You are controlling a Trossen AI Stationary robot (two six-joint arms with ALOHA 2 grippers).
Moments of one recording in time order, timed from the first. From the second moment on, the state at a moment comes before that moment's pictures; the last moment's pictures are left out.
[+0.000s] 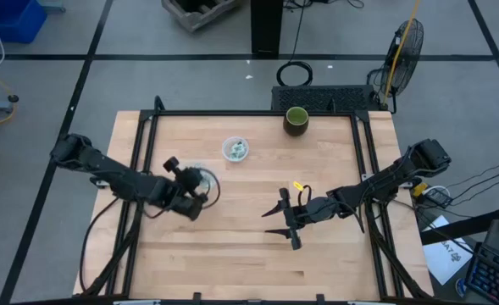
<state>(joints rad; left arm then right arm) -0.39 1.33 0.83 -0.86 -0.92 -0.82 0.40 1.48 0.71 0.47 0.21 -0.04</state>
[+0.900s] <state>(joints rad) -0.34 1.33 0.73 -0.22 -0.68 -0.46 0.40 1.48 0.71 0.45 0.23 -0.02</state>
